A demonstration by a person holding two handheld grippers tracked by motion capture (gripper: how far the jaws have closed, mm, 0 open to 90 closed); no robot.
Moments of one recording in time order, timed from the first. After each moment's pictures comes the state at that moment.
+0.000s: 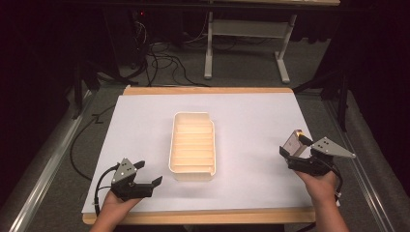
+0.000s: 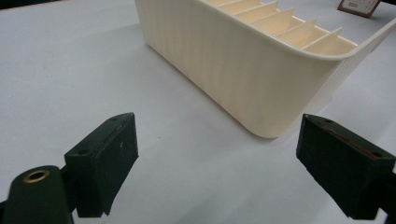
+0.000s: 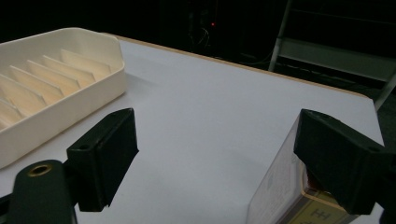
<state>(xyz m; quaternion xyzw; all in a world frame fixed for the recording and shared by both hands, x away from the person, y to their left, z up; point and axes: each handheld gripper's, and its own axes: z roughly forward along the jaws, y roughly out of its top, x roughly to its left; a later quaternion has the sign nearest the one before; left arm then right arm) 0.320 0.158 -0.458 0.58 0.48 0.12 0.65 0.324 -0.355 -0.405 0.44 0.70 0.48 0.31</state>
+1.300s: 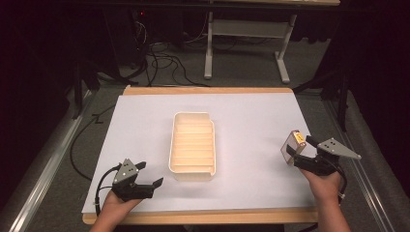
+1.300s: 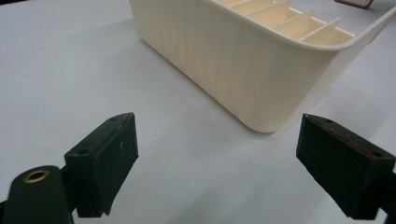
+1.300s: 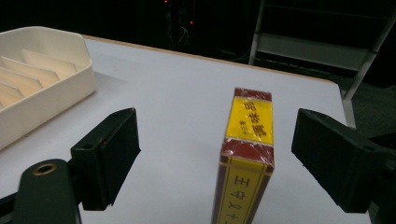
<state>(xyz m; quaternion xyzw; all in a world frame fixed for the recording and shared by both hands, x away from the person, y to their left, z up) 0.319 0.156 -0.460 0.59 0.48 0.12 0.64 0.327 -0.374 -0.416 0.47 0.67 0.46 0.33</state>
